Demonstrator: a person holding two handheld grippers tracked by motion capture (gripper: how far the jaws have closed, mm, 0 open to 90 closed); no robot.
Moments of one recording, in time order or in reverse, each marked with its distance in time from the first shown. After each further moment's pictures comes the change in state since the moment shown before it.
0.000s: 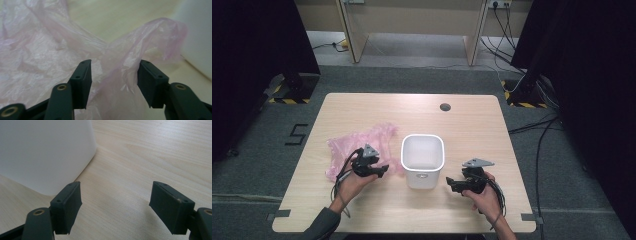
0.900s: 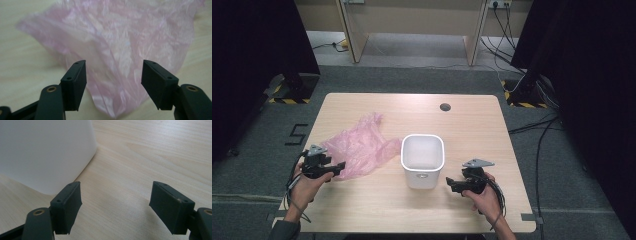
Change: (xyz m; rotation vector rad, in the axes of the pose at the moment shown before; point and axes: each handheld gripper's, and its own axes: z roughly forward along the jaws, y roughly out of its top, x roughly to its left) left arm 0.087 -0.061 -0.089 -0.008 0.134 -0.207; right arm 0.000 -0.001 0.000 0.003 0.003 0.008
